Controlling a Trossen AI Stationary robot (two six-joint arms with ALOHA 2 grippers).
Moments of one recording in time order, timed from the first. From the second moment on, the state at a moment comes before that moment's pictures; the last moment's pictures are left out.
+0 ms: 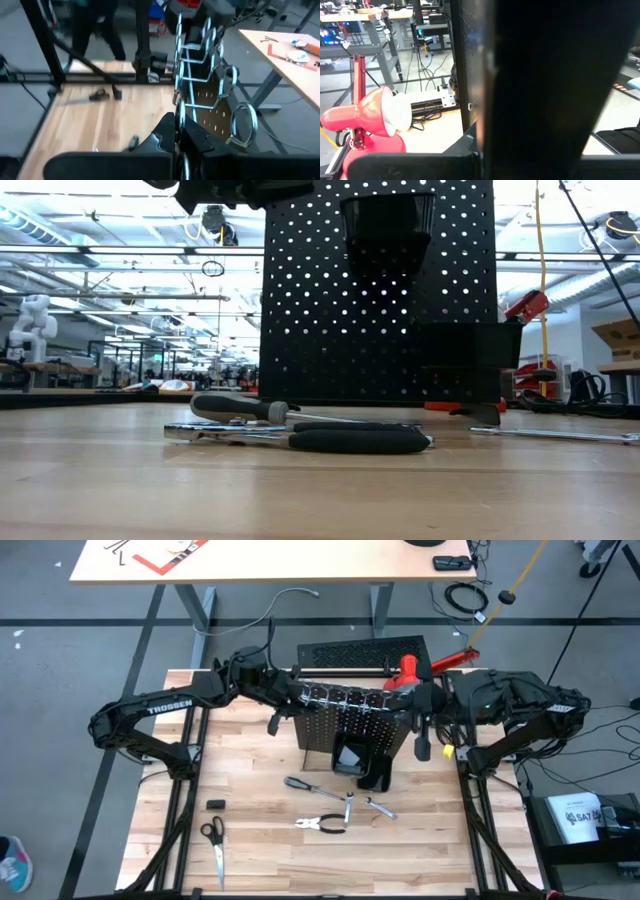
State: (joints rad) left arm 0.43 1.36 1.08 -0.02 0.76 0.23; right arm 0.19 1.30 1.83 -0.92 0.32 0.05
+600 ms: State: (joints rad) left arm 0.44 1.36 1.08 -0.02 0.76 0.24; right arm 0.19 1.30 1.83 -0.92 0.32 0.12
